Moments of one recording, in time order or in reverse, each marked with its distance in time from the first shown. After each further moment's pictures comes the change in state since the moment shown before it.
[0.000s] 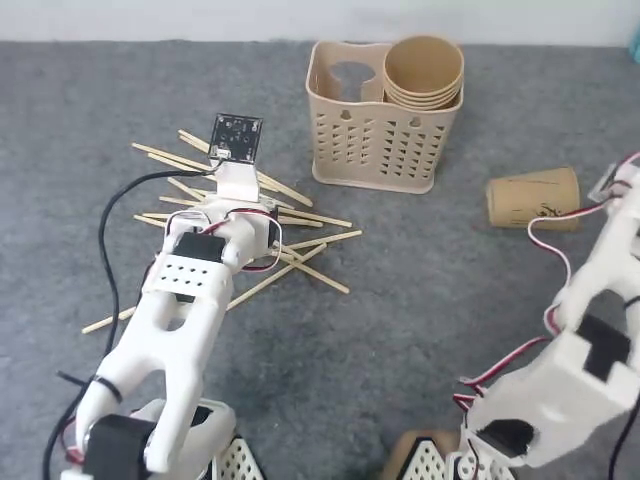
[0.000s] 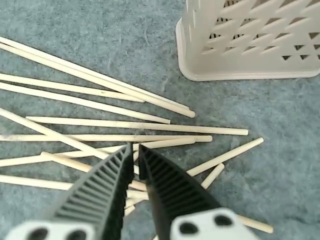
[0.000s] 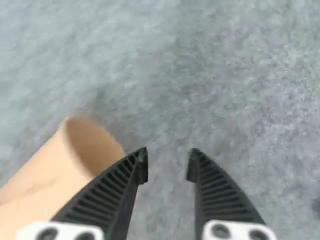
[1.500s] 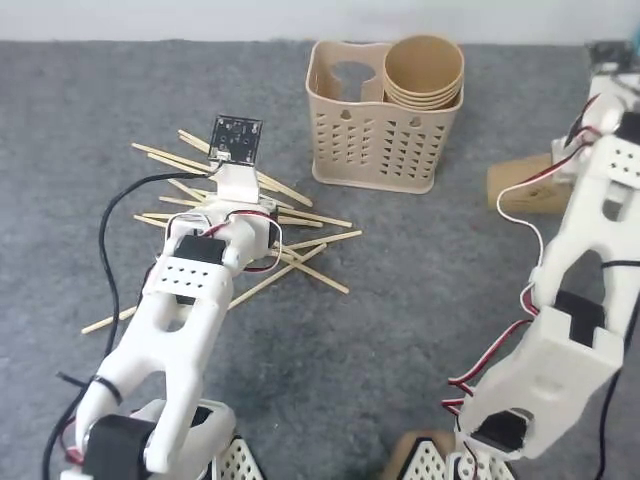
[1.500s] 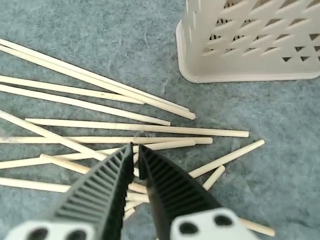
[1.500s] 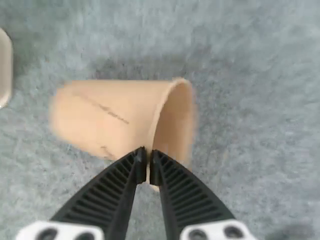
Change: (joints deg) left arm 0.0 0.0 1.2 -2.1 0.0; right arm -9.9 9.5 -32.5 28.1 23.2
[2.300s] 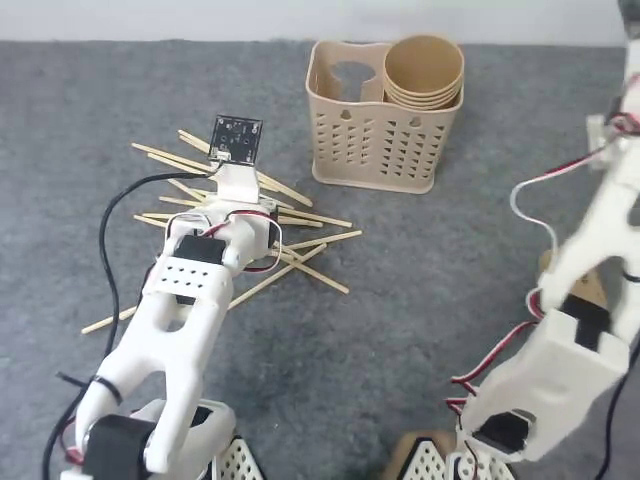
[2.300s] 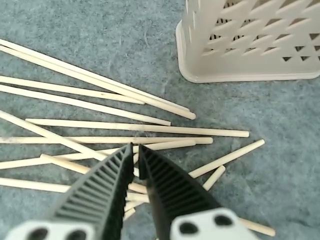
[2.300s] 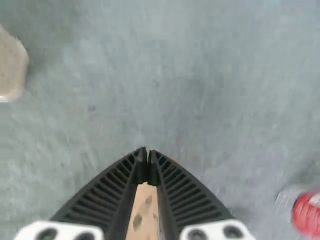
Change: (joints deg) left arm 0.0 0.0 0.0 0.0 -0.1; right arm 3.9 -0.4 -19.3 16.5 7.9
